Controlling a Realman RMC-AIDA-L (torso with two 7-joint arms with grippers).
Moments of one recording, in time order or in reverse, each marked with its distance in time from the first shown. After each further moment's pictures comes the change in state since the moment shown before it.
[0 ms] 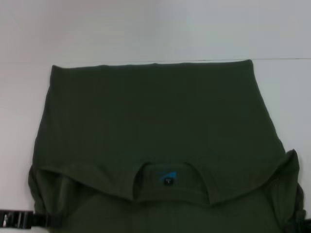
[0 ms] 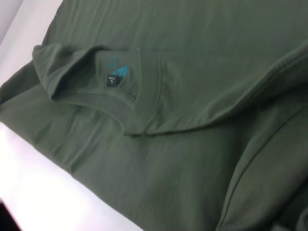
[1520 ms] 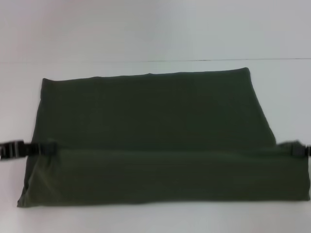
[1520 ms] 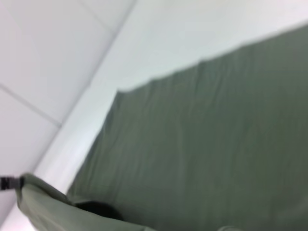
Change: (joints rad) left arm -0.121 0.061 -0.180 -0.034 -0.083 -0.017 -0.010; right arm 0.042 -0.023 0.268 -0.047 0.144 -0.063 0.028
